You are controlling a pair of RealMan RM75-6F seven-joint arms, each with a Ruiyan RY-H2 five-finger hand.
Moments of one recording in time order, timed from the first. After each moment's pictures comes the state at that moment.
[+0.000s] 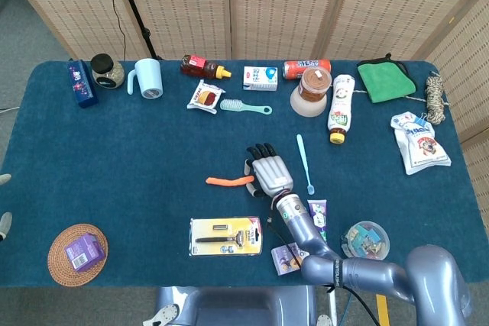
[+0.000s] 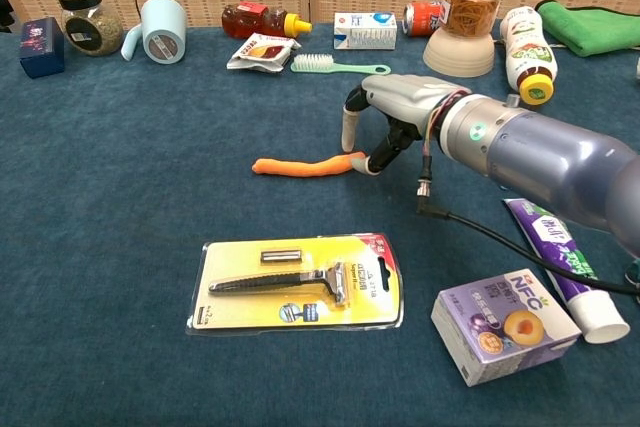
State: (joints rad) left arm -0.05 -0.79 -0.03 -1.93 1.43 1.48 0.04; right arm 0.91 -1.80 0.25 -1.33 -0.85 0.96 -0.47
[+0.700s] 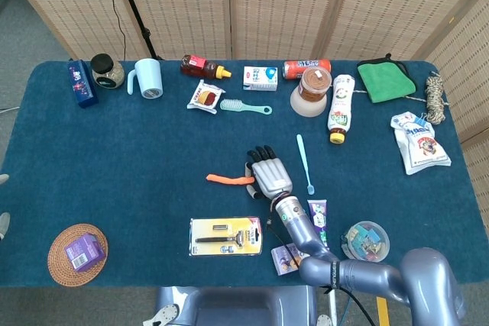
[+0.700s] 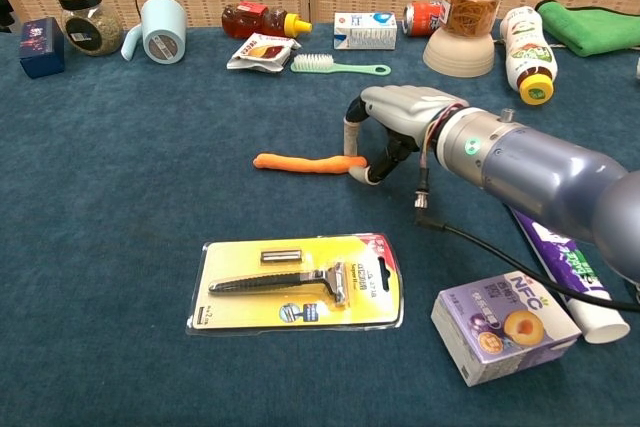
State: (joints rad) left arm -0.04 -0.79 -0.03 -1.92 1.43 1.49 0.02; right arm 0.90 -1.84 0.25 -1.28 -0.86 0.95 -0.47
